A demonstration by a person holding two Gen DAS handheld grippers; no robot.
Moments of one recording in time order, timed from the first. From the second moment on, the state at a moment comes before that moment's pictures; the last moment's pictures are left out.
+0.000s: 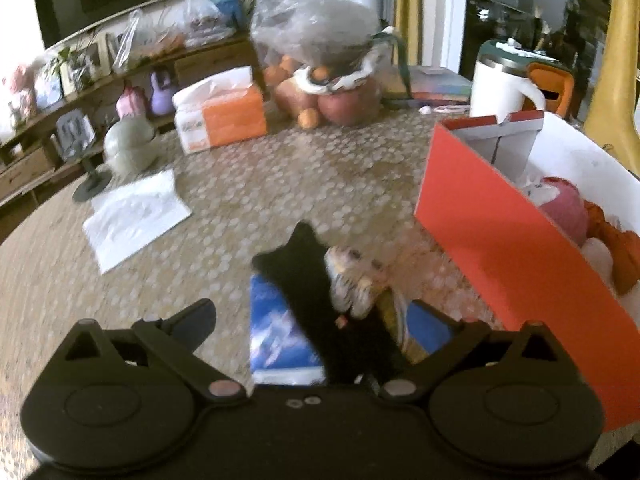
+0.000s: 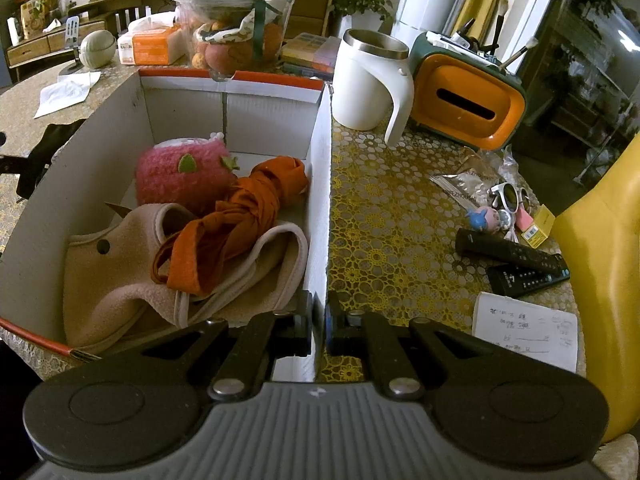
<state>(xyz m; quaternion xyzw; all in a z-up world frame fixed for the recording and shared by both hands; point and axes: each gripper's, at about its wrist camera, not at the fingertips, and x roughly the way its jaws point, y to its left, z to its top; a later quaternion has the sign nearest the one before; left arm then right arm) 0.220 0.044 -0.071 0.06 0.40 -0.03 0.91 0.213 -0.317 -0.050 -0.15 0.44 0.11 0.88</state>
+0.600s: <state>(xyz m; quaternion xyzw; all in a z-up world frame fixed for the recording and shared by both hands) 0.263 0.004 -0.108 0.11 0.41 -0.05 0.90 0.213 -0.318 -0.050 -0.14 0.45 0.11 0.88</state>
